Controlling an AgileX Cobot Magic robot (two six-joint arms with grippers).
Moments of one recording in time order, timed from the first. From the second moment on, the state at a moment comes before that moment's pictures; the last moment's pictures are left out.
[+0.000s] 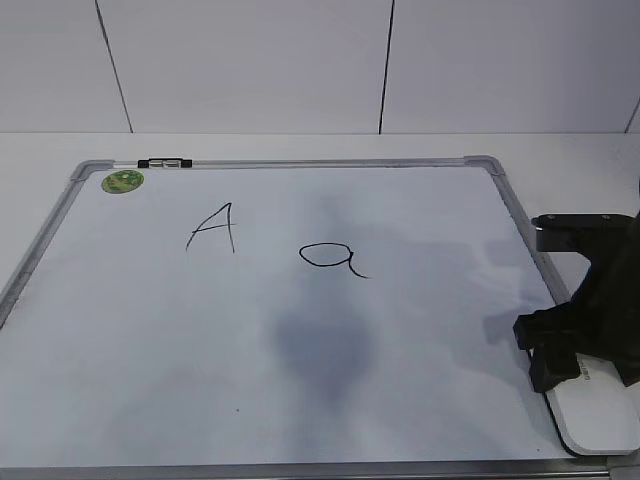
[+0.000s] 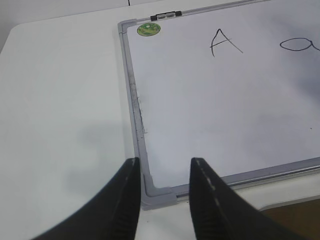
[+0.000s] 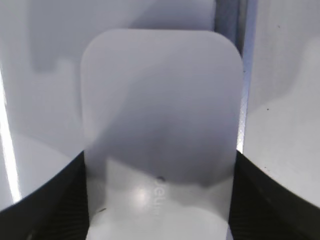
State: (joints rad) left arm 0.04 0.01 -0.53 -0.18 1.11 0.22; right arm 0.27 1.63 -0.83 -0.03 0.77 0.28
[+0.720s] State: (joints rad) left arm 0.04 0.01 -0.53 -0.18 1.11 0.22; right arm 0.27 1.59 -0.88 -0.05 0.85 0.28
